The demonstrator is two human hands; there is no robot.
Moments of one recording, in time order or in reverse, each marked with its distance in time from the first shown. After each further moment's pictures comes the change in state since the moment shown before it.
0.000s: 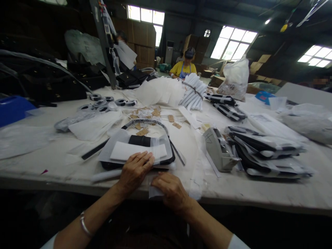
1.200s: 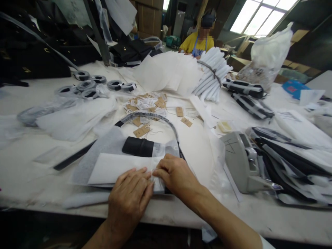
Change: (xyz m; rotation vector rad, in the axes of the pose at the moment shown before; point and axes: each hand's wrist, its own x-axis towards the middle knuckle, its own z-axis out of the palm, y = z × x) left_hand 0.018 0.023 -0.009 -0.243 0.126 -0.392; right_hand 0.096 0.056 -0.030 0.154 -0.285 0.606
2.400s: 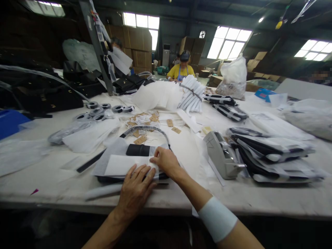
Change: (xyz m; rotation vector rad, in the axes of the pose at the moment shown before) left_hand -0.016 -0.005 0.002 0.216 -0.137 0.212; right_hand 0.022 0.002 0.011 -0.052 0.154 0.337
